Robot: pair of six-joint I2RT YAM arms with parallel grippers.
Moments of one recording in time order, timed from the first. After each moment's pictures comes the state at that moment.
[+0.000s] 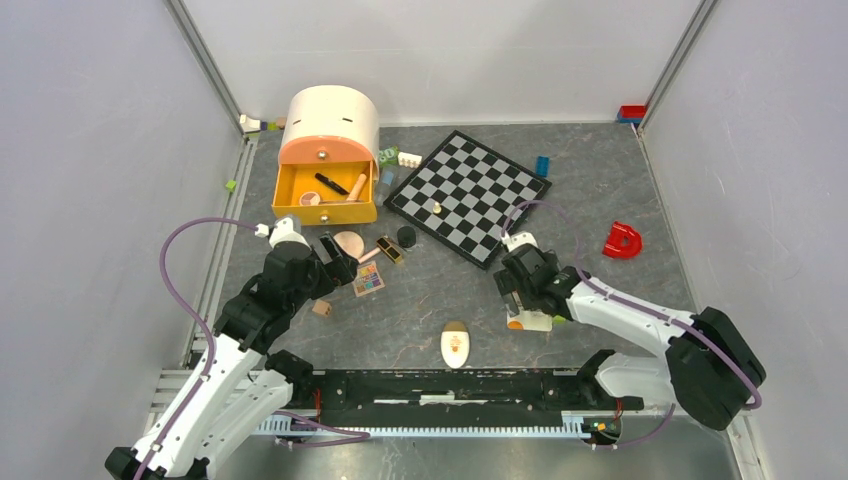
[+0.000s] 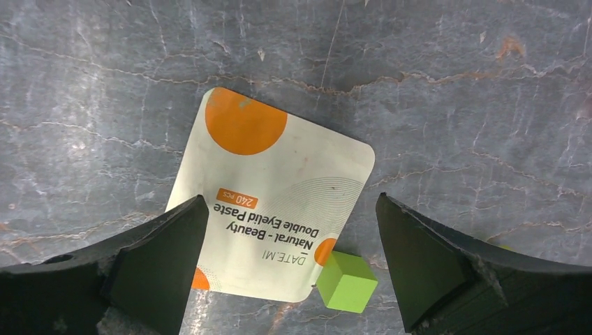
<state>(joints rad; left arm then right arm) -0.46 0.62 0.69 -0.71 -0.23 -0.75 0.70 1.21 0.57 -0.47 0.39 0.23</state>
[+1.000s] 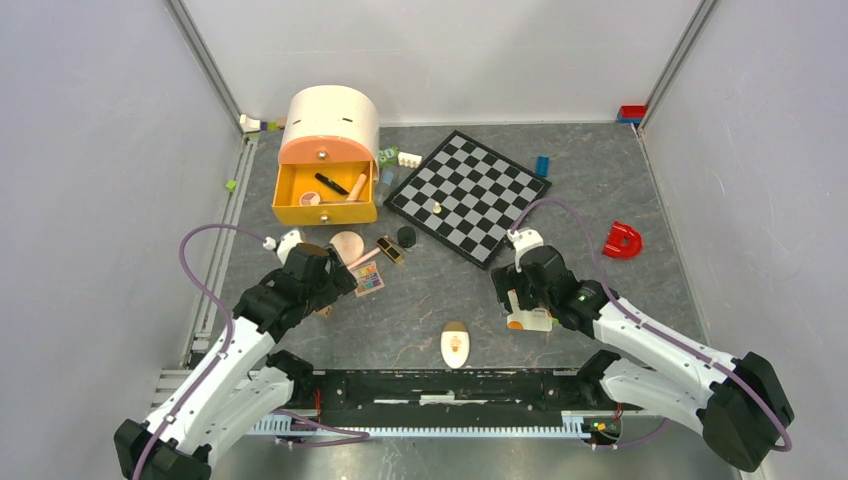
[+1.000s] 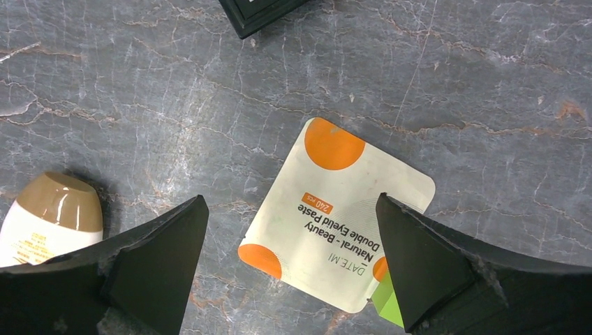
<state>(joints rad) -0.46 0.72 0.63 -0.80 -0.29 -0.88 0.70 0.96 0.52 -0.39 0.20 0.23</state>
